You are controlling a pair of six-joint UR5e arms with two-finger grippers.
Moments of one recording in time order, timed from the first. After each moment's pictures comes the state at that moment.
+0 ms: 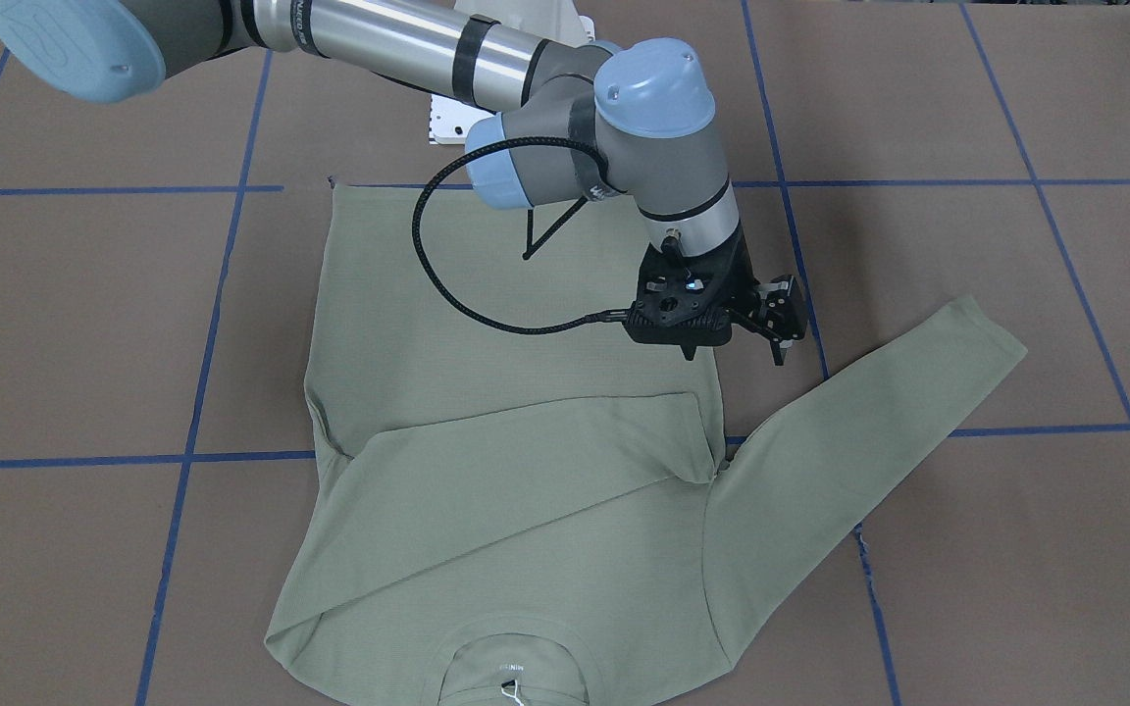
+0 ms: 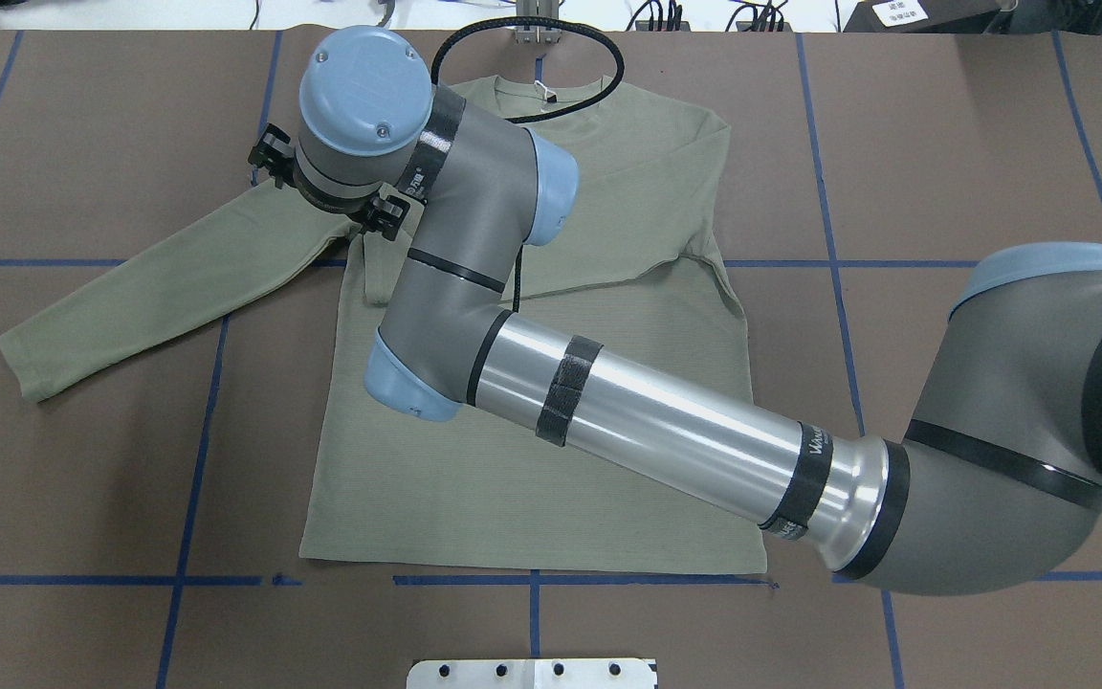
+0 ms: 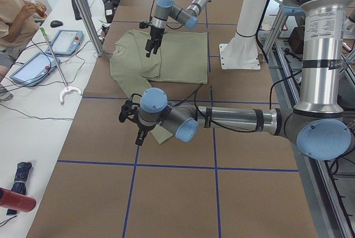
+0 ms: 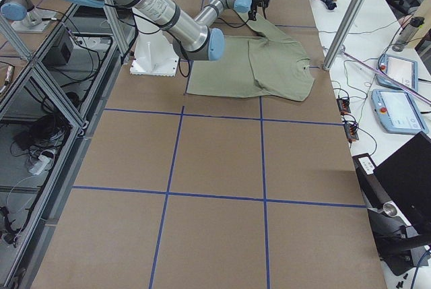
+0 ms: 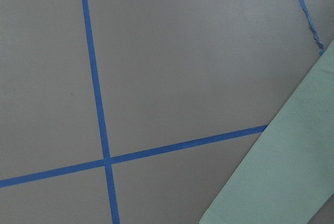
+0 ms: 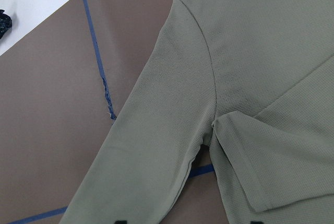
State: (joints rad) left arm -1.47 -1.53 -1.62 -2.13 -2.41 -0.28; right arm 0.55 -0.33 1.03 -1.06 1.79 1.71
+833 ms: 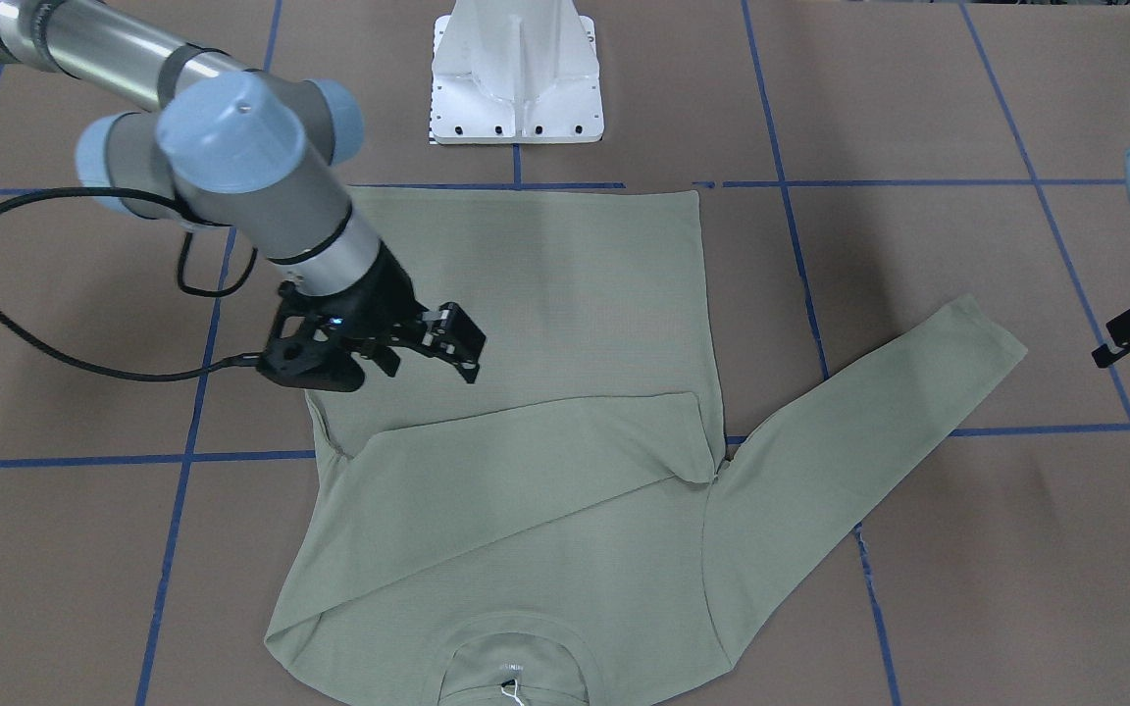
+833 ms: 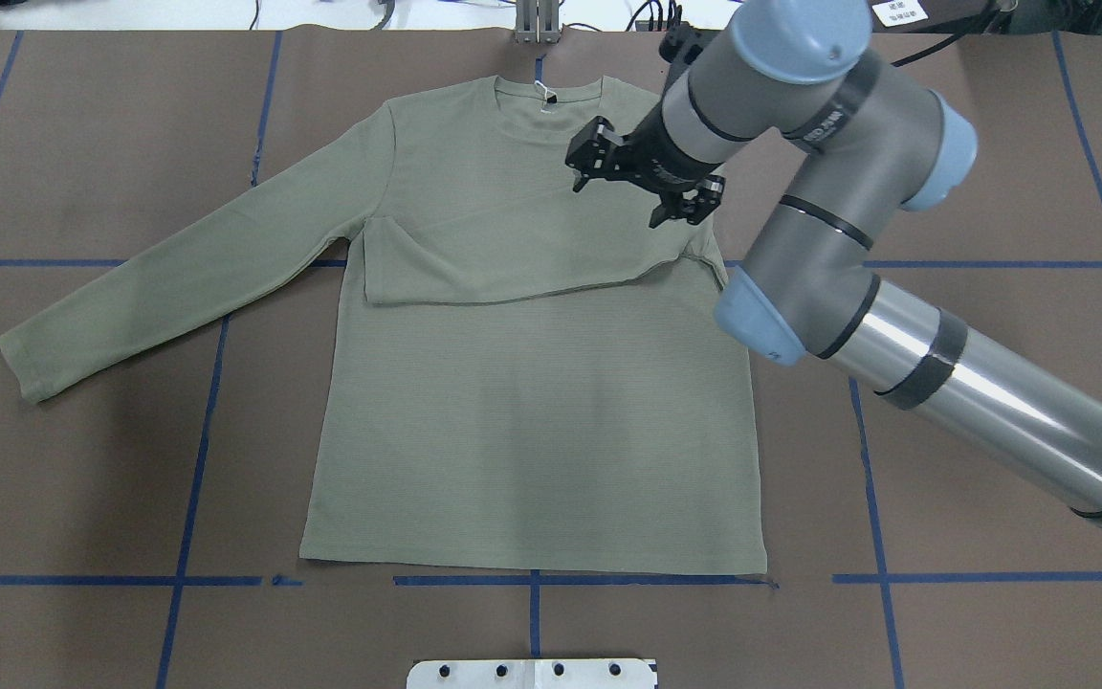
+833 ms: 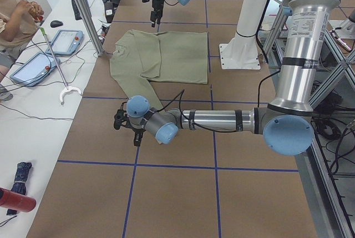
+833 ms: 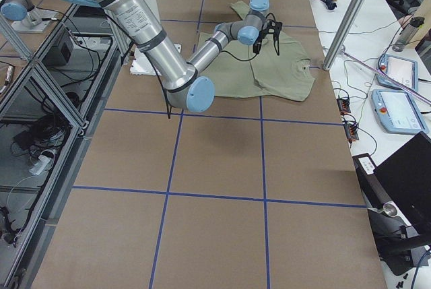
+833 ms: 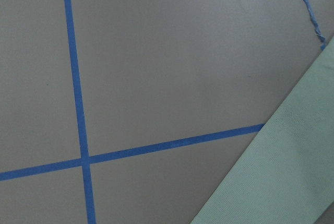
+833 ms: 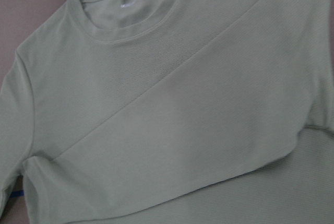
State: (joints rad) left arm -1.30 -1.70 -1.36 -2.21 -2.41 -0.54; right arm 0.81 -0.91 1.59 -1.23 2.12 1.42
